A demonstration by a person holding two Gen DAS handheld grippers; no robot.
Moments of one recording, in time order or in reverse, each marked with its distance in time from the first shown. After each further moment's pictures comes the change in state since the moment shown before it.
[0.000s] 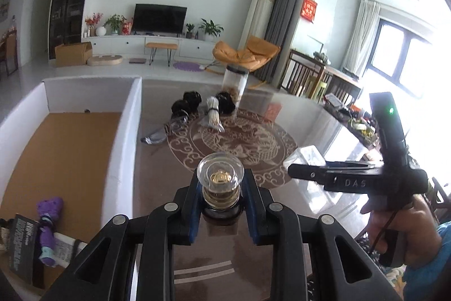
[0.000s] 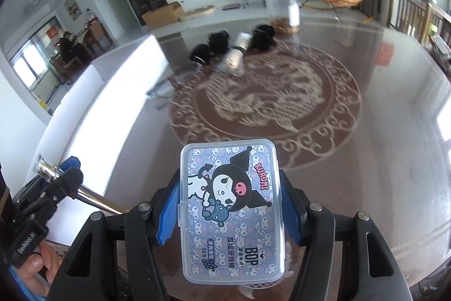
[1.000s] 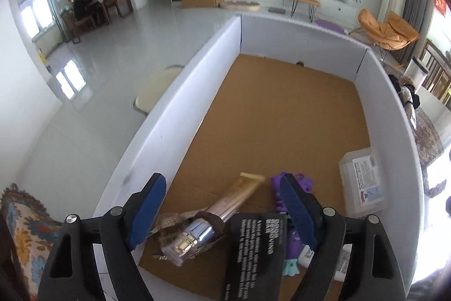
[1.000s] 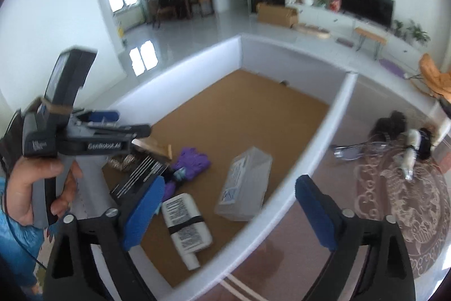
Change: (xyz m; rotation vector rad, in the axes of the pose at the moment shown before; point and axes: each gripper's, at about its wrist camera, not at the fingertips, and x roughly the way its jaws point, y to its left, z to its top) left arm -0.006 0.245 -0.014 -0.215 0.283 0.655; right arm 0.055 0.227 0.023 -0.424 -0.068 0.227
